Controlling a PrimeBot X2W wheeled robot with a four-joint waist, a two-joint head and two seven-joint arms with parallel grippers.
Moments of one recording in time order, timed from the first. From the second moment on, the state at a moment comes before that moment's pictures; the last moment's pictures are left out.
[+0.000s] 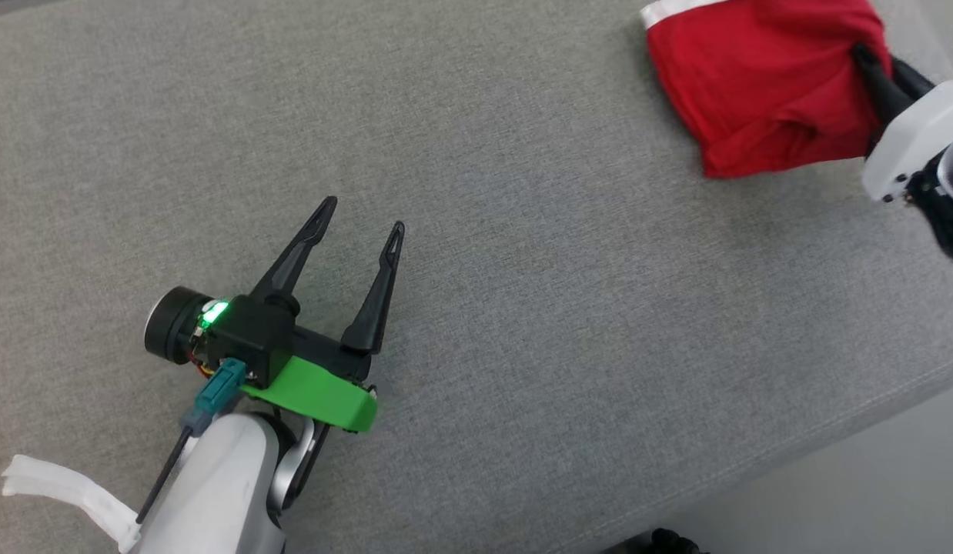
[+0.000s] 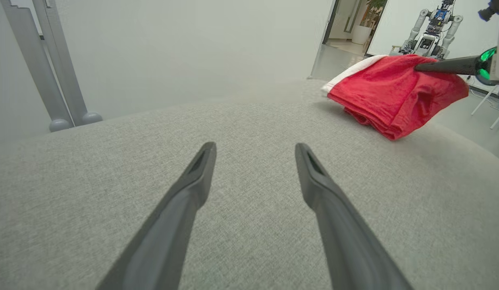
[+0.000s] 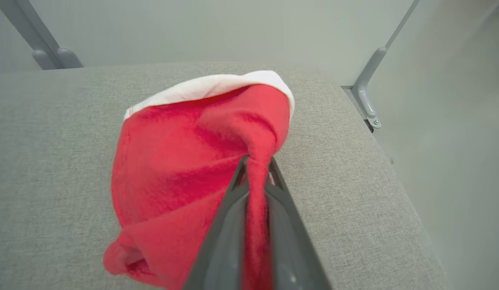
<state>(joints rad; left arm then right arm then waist) -0.34 0.18 -0.36 0.09 -0.23 -0.13 -0.19 -1.01 -0.61 0.79 0.79 0.95 0.13 -0.13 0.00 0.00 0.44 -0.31</state>
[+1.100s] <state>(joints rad) -0.28 0.16 -0.28 0.13 -0.29 -0.07 -0.26 -1.13 -0.69 0.62 0.92 0.77 0.13 -0.26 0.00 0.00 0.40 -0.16</state>
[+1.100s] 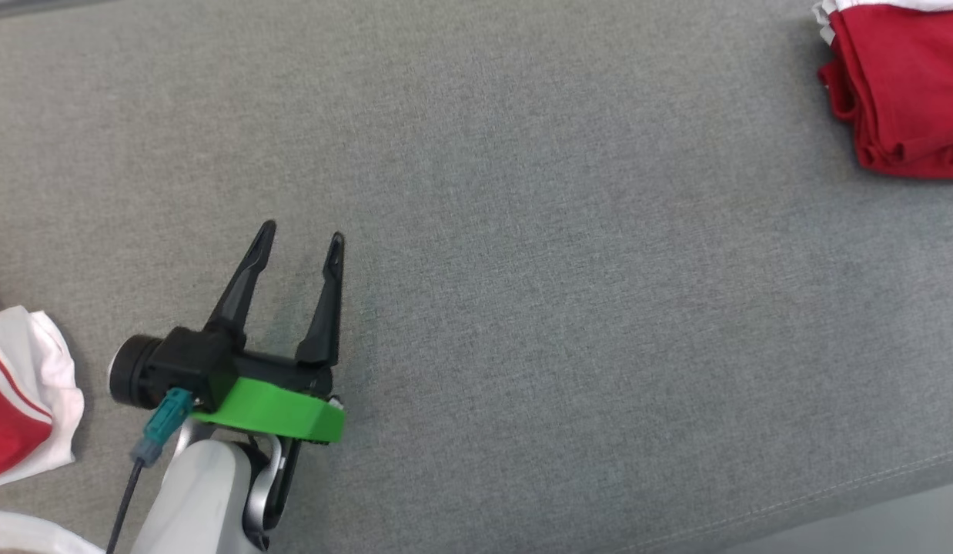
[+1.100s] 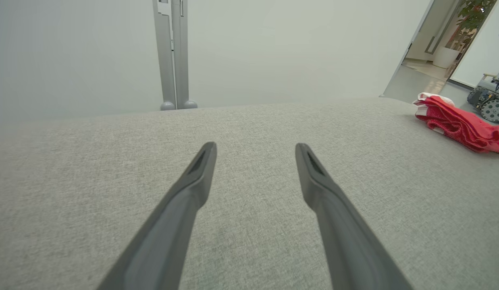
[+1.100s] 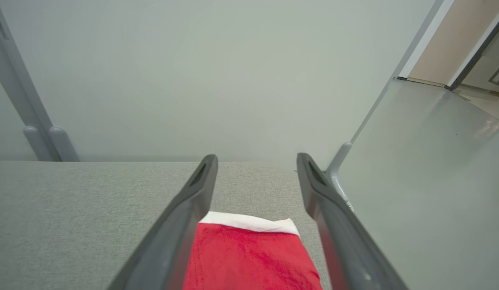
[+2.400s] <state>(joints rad) 0.02 0.09 -0.05 0.10 -0.23 -0.07 -0.26 -0.14 -0.27 0.13 0.23 0.37 0.13 -0.26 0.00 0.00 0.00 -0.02</state>
